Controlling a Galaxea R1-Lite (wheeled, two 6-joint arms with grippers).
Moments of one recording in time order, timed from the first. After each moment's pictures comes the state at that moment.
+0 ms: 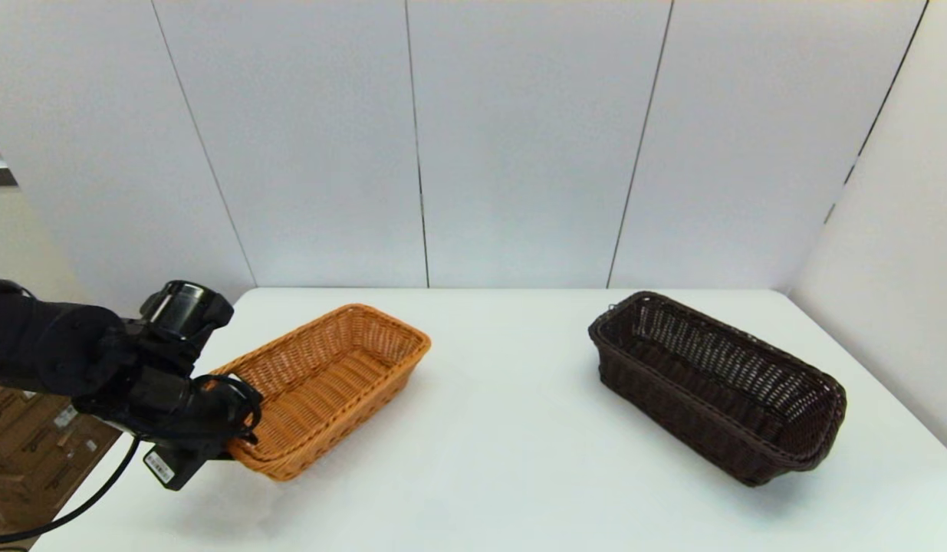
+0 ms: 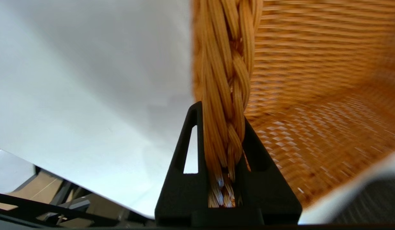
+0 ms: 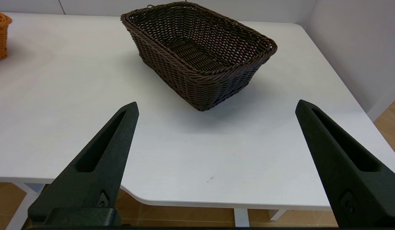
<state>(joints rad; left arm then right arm) -0.10 1.78 -0.86 0.27 -0.07 -1.11 0.00 0.00 -0.05 0.14 -0.01 -0.03</state>
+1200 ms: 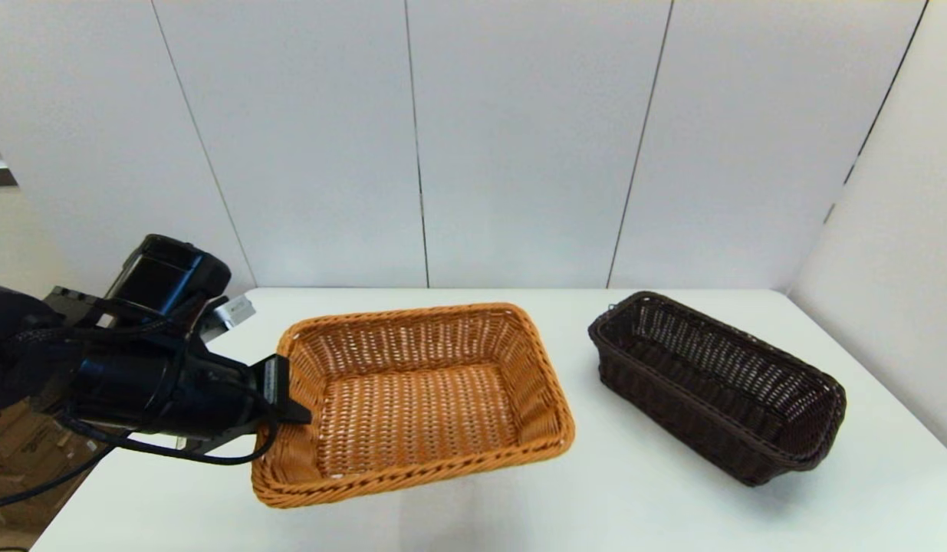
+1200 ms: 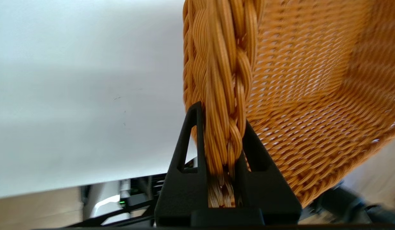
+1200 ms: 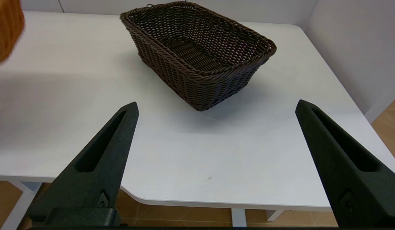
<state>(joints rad) -0.29 1.59 -0.90 0.31 -0.26 -0.59 0.00 0.00 -0.05 0.14 -0.01 -0.04</state>
